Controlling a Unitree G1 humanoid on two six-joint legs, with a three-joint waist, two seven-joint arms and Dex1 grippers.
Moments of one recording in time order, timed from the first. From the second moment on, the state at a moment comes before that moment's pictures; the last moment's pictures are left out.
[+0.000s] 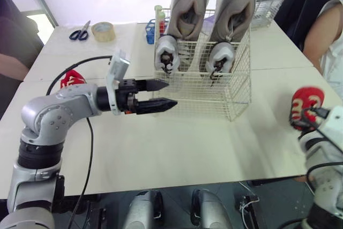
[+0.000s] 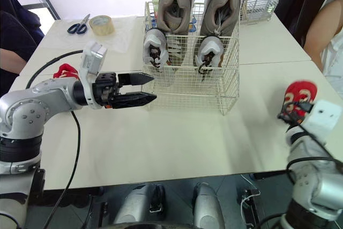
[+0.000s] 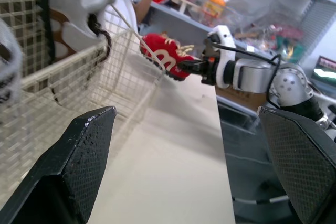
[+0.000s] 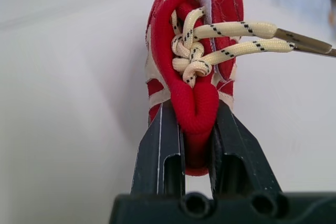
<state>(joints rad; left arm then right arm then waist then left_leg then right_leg) -0.68 0.66 0.07 -0.22 -1.06 0.98 -0.83 -0.12 -0.55 -0.68 -0.54 0.46 0.92 -0.01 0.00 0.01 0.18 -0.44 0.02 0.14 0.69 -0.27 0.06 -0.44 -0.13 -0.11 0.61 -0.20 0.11</state>
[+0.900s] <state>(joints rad) -1.10 0.69 0.13 0.35 -1.03 1.19 -1.15 -0.64 -1.07 -0.13 -0.47 0.50 0.28 0.99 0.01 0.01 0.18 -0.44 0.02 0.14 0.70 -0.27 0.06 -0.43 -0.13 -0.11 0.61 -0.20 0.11</state>
